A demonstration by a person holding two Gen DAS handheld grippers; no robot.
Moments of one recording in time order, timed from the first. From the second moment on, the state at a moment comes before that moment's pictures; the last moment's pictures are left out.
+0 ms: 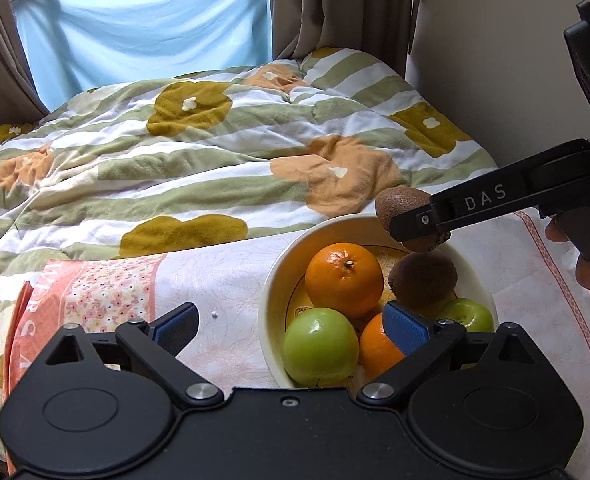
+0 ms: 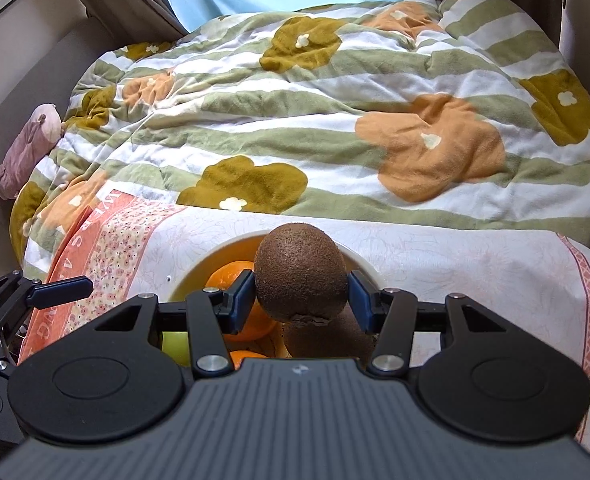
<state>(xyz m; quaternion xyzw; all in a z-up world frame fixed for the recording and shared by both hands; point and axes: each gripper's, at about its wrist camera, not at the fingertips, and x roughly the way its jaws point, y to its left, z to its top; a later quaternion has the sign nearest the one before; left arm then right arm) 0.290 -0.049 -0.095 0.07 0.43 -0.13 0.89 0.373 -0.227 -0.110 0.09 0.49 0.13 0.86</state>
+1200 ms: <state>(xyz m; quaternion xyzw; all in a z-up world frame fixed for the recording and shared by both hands) 0.219 -0.034 -0.032 0.06 0.36 -0.08 0.93 0.279 -0.239 -0.029 0.09 0.40 0.12 0.90</state>
